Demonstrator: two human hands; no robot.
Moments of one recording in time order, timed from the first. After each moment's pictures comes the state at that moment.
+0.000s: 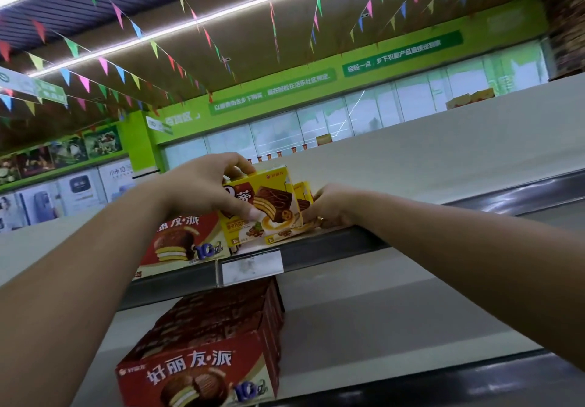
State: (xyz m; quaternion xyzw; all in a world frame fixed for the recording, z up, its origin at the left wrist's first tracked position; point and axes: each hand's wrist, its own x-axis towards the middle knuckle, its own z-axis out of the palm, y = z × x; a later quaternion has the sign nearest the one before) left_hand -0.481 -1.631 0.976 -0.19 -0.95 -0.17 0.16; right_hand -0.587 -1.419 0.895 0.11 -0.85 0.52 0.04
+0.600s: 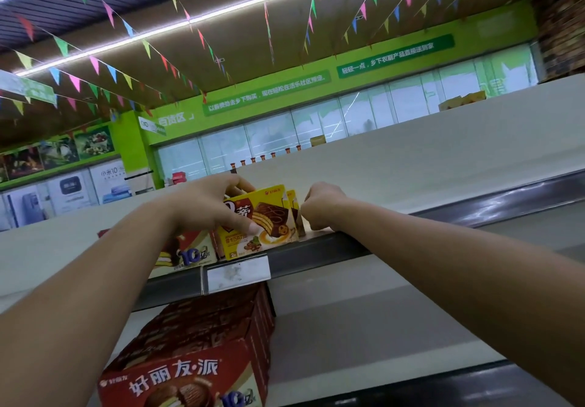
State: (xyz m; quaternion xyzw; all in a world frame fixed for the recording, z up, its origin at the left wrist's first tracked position) left_hand -0.510 -1.619 0.954 -0.17 -0.96 -0.19 0.11; right_hand -0.590 -1.417 0.893 0.07 -0.91 0.38 0.16
